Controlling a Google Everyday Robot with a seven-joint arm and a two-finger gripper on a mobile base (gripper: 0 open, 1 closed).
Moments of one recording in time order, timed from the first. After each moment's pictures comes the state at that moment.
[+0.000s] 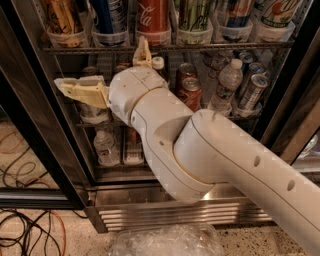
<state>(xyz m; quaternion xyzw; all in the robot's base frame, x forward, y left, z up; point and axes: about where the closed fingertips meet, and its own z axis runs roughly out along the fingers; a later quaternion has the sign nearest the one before) 0.521 0.091 1.027 -0.25 0.60 0.18 0.74</state>
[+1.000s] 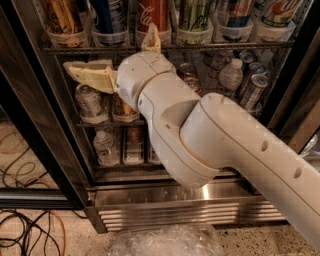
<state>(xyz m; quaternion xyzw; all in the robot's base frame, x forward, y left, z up) 0.539 0.074 1.046 -0.24 0.60 0.17 0.75</state>
